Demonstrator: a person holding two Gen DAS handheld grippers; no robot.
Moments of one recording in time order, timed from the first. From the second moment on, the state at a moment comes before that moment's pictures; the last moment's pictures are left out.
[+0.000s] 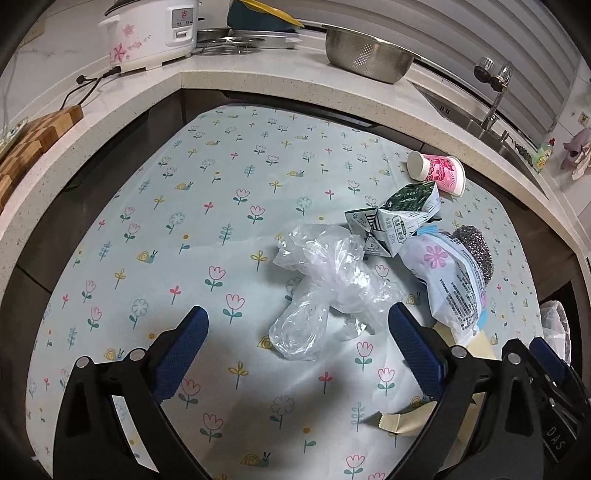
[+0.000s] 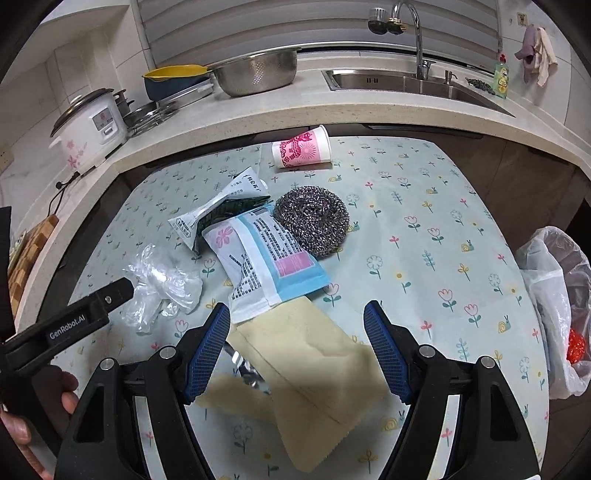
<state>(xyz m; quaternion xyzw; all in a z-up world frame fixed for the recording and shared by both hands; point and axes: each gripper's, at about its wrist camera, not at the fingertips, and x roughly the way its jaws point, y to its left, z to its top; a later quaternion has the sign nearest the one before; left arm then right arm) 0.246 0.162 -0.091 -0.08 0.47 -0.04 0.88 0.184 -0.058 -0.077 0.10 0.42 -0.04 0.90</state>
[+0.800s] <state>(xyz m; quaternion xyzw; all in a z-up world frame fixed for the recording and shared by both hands) 0.298 0.143 -0.122 -0.11 0.51 -0.08 0.85 0.243 -0.044 -0.102 0.10 0.43 -0.01 0.90</state>
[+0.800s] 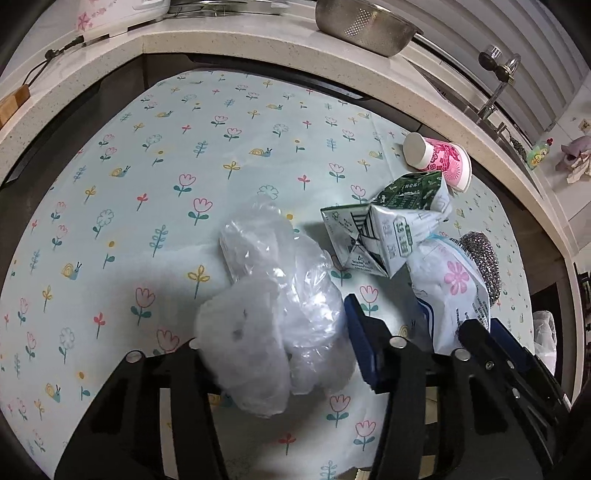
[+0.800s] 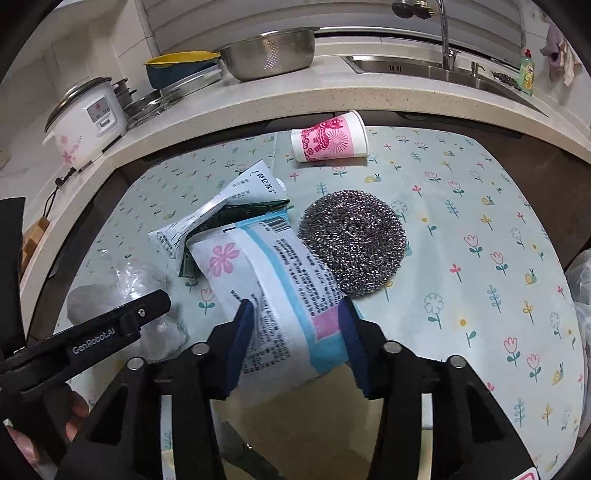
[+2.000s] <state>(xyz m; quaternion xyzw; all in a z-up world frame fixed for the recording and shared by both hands) 0.195 0.036 0.012 -0.05 0.41 -0.19 0.89 0.114 -0.150 0.017 0.14 0.31 -0.08 0.94</state>
